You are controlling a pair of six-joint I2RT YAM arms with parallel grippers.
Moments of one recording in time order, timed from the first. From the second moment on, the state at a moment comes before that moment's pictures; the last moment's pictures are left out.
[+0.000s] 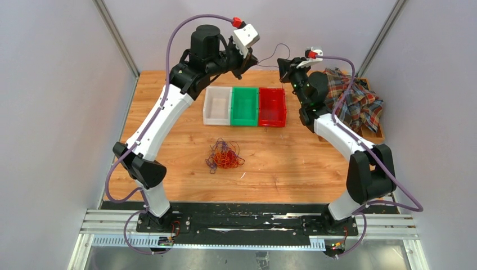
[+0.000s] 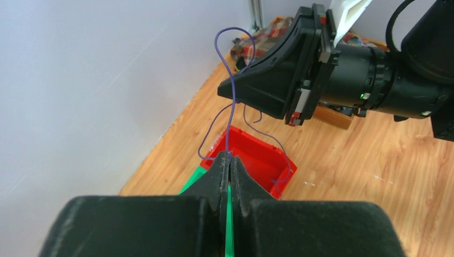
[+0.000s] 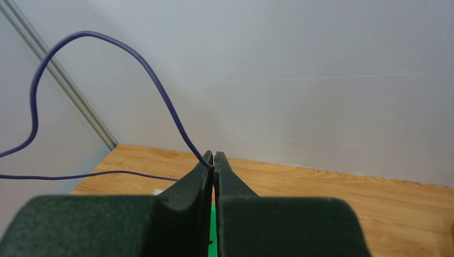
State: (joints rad) left arm -0.58 1.78 2.13 -0.54 0.38 0.28; right arm 0.35 1.56 1.14 0.66 -0.02 0.26
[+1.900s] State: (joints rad) left arm -0.59 1.89 2.23 -0.45 0.27 0.30; right arm 0.32 1.78 1.46 0.64 -0.12 0.29
